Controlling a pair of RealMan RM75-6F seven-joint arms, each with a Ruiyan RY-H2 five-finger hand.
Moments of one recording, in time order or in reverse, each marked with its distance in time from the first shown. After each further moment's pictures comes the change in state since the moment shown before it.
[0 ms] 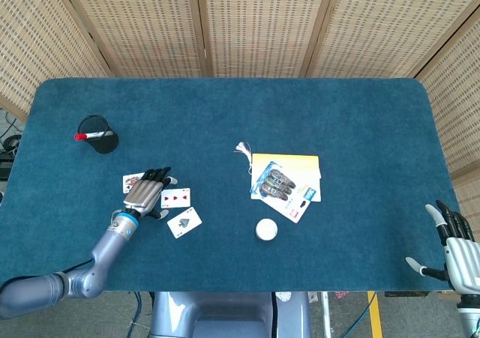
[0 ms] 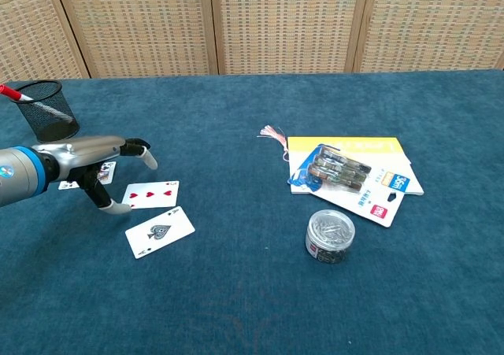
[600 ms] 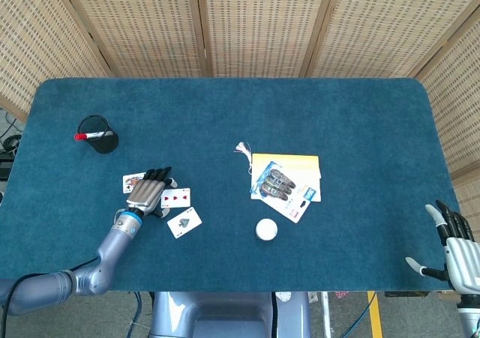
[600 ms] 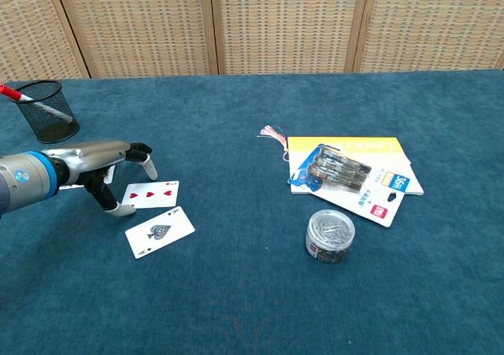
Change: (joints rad) left arm -0.024 -0.051 -0.001 0.060 -0.054 -0.004 0.033; right arm 0.000 0.002 -0.001 0.001 -0.001 -0.002 0.009
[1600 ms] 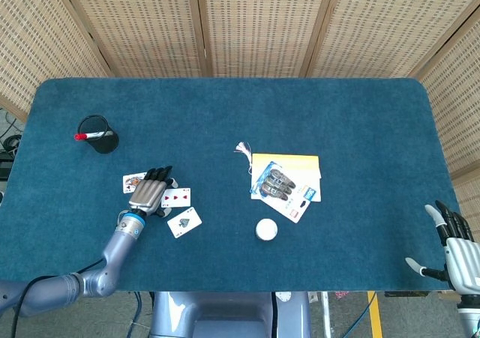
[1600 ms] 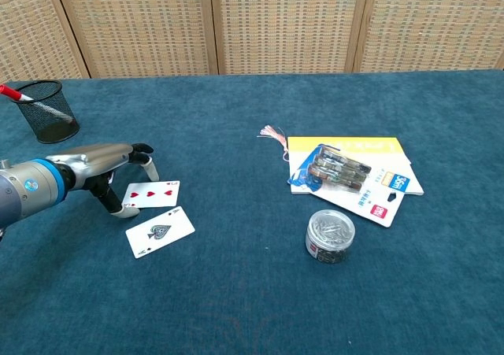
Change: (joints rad) left arm 0.018 -0.064 -0.004 0.057 0.033 0.045 -0.010; right arm 0.001 0.003 -0.003 0.001 -0.002 -0.004 0.013
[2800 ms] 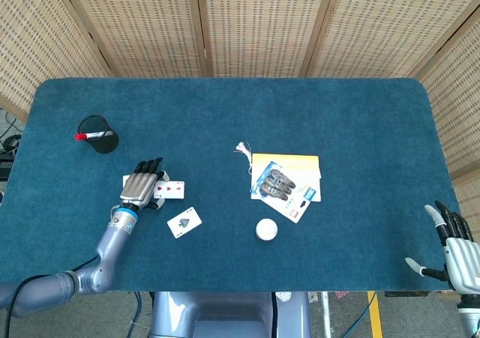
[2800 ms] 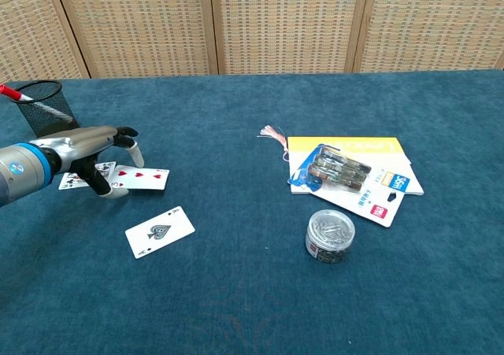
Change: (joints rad) left arm 0.021 0.034 -0.043 -0.001 -0.011 0.024 -0.002; right arm 0.001 0.002 -0.002 -0.001 0.001 -0.004 -0.004
